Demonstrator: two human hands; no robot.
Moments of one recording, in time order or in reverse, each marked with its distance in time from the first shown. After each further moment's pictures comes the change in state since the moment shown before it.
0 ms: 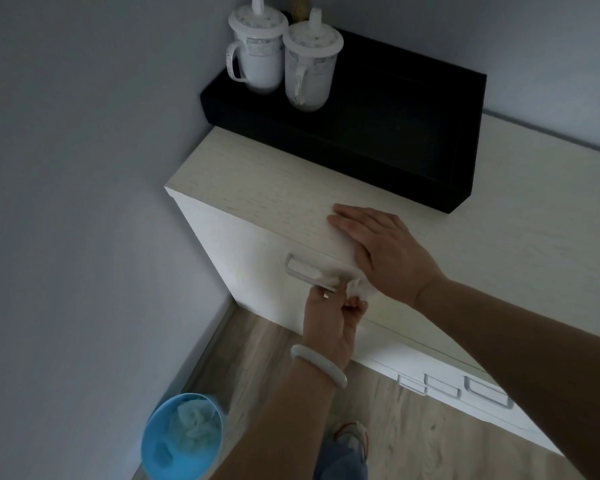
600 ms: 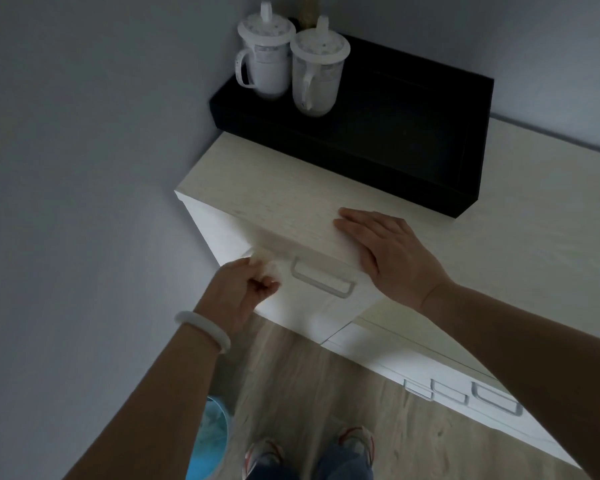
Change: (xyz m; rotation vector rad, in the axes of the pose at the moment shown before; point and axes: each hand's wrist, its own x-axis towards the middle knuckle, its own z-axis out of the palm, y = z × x) left_hand 0.015 0.133 -0.052 0.467 -0.048 0.107; right_hand 0.000 -0.002 -0.001 -0.030 -0.001 0.013
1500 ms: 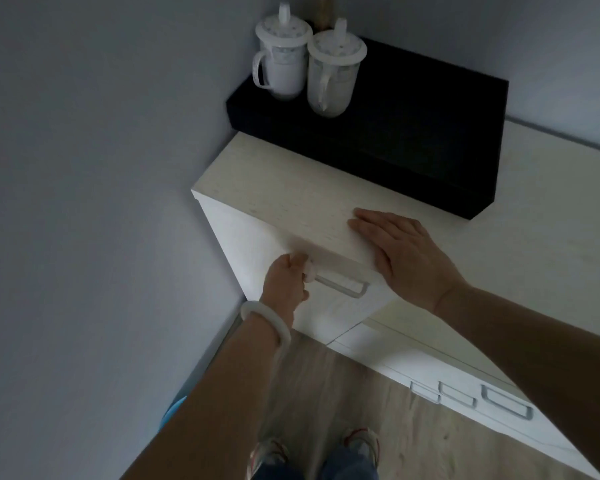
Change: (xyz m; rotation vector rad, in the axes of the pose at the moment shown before) left_hand 0.016 -0.032 0.035 0.454 0.204 0.084; right_hand -0.001 -0.003 -0.001 -0.040 -0.024 0.012
